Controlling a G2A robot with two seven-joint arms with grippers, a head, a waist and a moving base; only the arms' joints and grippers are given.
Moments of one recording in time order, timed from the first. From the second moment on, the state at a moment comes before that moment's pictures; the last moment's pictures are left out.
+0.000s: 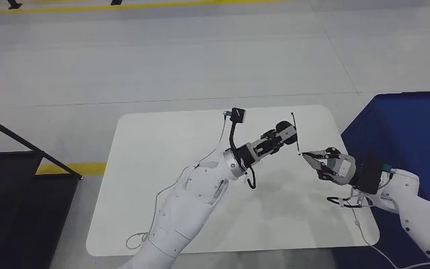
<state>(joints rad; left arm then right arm) 0.93 -1.66 -0.96 -1.31 -0.01 -0.53 -0.49 -1.35 -0.53 1.30 -1.63 -1.28 -0.72 -0.87</state>
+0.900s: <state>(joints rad) 0.91 -1.65 -0.95 -1.29 -0.02 -0.54 -0.50 -1.36 -0.57 1.34 -1.63 -1.30 -0.77 -0.84</state>
